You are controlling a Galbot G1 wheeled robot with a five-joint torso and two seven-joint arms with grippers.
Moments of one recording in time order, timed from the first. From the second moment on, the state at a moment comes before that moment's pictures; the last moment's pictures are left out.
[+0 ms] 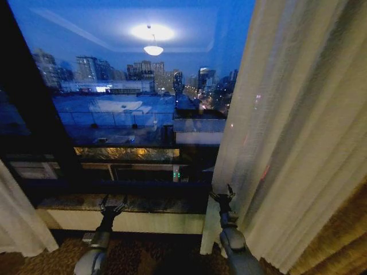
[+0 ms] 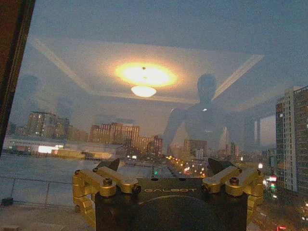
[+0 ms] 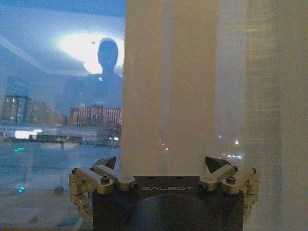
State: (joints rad) left arm 1.38 -1.26 -0.62 -1.69 -0.44 -0.38 0.13; right arm -1.10 1.43 0.46 1.50 0.05 0.23 0.18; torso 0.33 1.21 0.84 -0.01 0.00
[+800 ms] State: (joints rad) left arm 1.38 -1.26 -0.62 -1.69 -0.44 -0.38 0.13; right arm -0.96 1.45 0.44 1.33 0.05 0.20 0.20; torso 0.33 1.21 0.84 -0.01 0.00
